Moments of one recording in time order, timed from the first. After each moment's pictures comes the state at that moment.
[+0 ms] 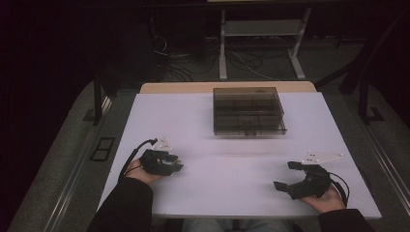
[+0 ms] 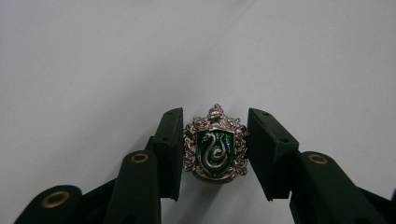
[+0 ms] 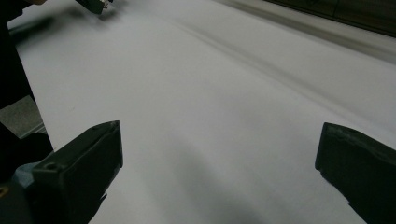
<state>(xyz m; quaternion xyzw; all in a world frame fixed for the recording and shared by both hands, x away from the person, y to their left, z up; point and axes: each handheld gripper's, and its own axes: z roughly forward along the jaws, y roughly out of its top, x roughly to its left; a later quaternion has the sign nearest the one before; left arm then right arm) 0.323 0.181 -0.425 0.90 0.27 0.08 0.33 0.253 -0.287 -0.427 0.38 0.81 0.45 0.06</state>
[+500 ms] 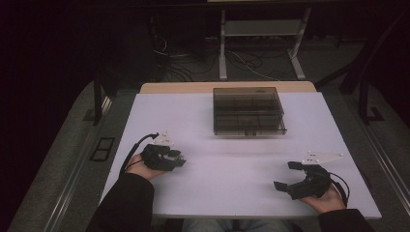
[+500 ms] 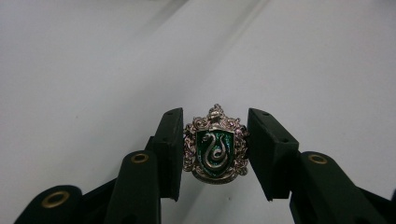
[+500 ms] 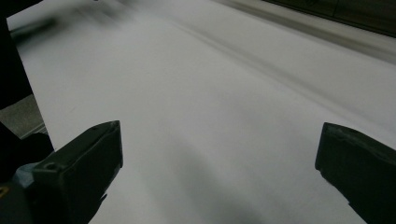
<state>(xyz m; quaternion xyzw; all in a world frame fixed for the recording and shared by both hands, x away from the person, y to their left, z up) 0.329 0.174 -0.407 0.90 0.26 0.08 0.35 0.253 -0.288 -0.427 0.38 0.81 0.45 0.06</state>
